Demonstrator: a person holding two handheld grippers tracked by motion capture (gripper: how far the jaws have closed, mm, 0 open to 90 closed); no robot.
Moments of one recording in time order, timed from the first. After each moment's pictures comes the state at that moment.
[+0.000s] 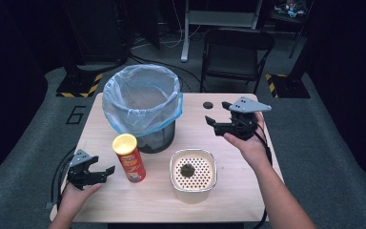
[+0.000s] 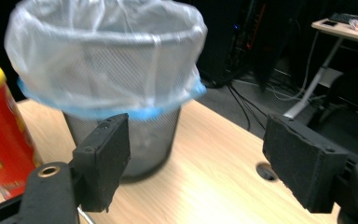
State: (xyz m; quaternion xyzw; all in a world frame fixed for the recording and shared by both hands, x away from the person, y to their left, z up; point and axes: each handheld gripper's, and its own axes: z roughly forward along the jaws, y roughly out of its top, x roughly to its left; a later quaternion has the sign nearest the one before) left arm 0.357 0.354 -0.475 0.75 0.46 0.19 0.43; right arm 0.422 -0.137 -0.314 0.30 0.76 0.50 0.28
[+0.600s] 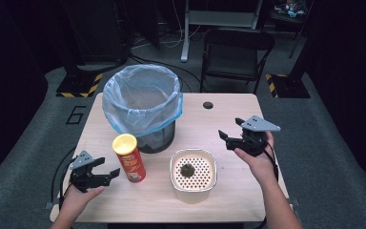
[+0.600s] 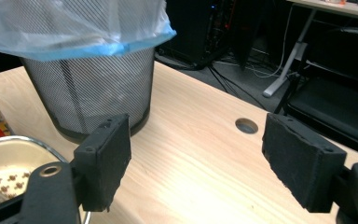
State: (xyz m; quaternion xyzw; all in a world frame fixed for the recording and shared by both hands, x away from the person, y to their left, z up) left arm 0.346 0.338 -0.464 0.77 0.42 0.16 0.45; right arm 0.406 -0.173 -0.366 0.35 0.74 0.49 0.29
